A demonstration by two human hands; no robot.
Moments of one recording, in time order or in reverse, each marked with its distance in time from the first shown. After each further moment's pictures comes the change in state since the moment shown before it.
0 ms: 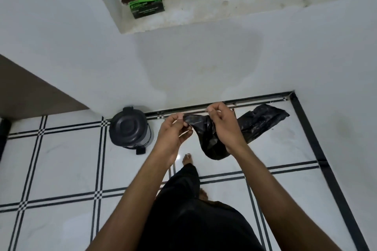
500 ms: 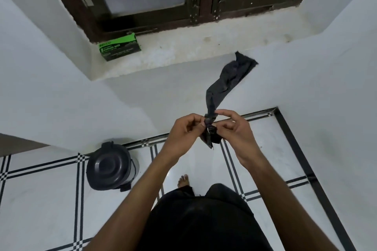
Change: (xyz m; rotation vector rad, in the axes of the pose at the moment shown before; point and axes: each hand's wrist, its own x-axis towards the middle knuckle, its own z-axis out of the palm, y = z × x) left_hand 0.150 0.096 0.077 0.473 -0.397 0.289; right_hand 0.130 -0.058 -0.062 0.258 0.023 0.033
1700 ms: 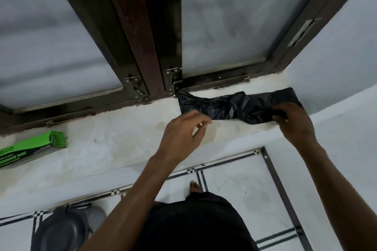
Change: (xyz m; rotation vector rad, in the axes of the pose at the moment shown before) left_hand 0.362 0.124 0.063 0.676 0.101 0.492; right_hand 0.372 -0.110 -0.337 -1.274 0.354 -0.134
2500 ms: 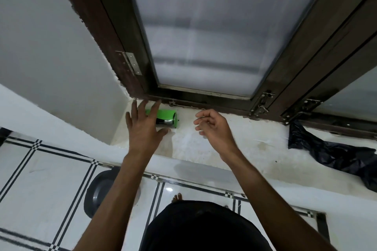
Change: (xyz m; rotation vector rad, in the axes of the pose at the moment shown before) left_hand -0.174 -0.191 -0.208 0.592 0.372 -0.758; right_hand -0.094 -0.454 0.113 1.035 -0.641 -0.199
